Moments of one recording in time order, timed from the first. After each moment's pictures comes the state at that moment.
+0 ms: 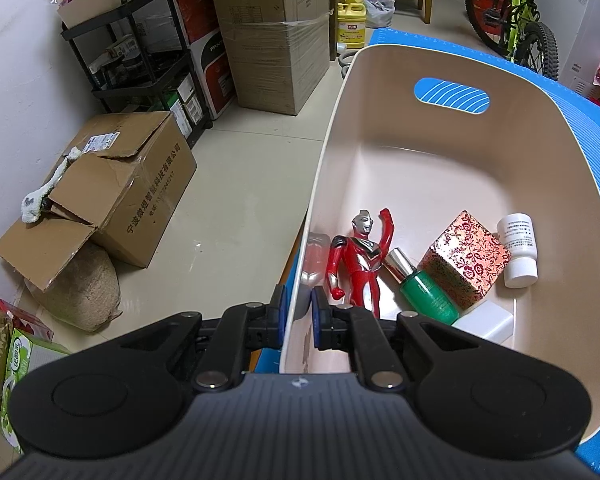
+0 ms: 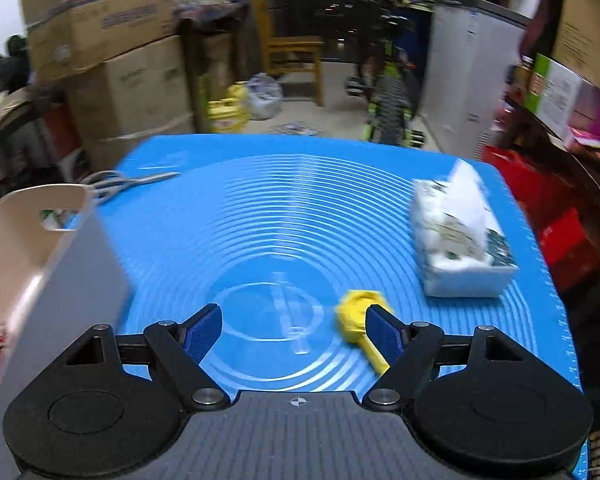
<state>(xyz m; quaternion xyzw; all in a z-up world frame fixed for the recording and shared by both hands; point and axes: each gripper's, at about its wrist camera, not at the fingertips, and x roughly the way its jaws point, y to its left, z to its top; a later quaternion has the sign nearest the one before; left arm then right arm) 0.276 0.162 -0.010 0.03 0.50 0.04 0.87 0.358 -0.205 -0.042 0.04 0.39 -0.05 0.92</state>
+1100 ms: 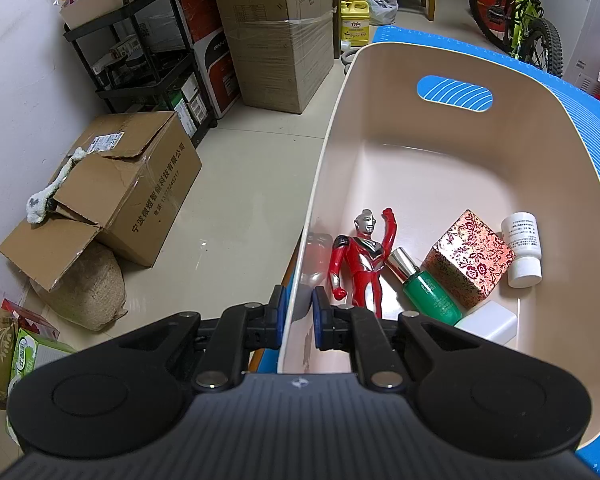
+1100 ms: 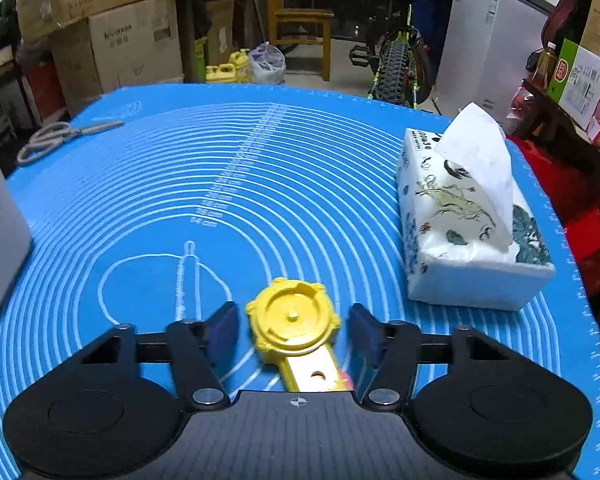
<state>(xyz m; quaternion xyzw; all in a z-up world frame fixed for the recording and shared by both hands) 0.277 0.158 -0.009 0.04 0.50 0.05 0.86 0.410 -0.243 -0.115 0.00 0.42 -0.01 0.91</state>
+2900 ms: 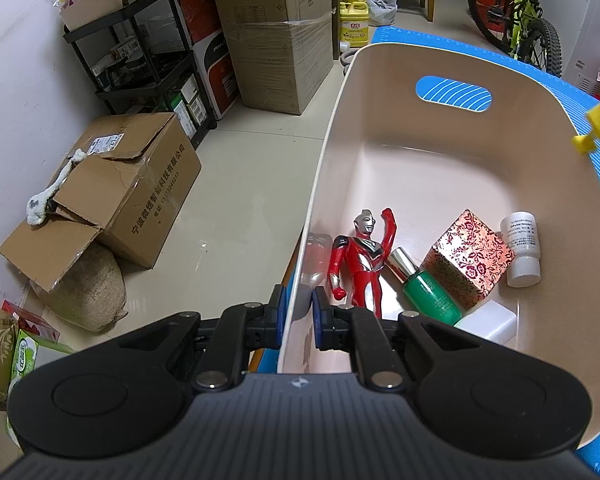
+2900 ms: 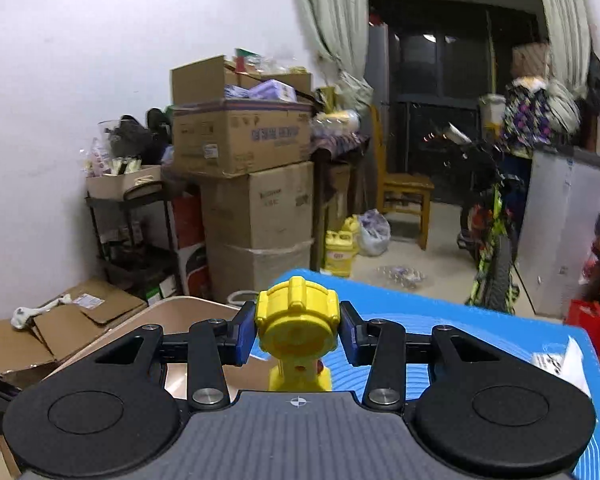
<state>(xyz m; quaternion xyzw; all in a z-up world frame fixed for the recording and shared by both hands) 0.277 0.159 -0.007 0.04 0.50 0.05 0.86 0.325 -0.056 0.048 0.00 0.19 0.13 0.97</state>
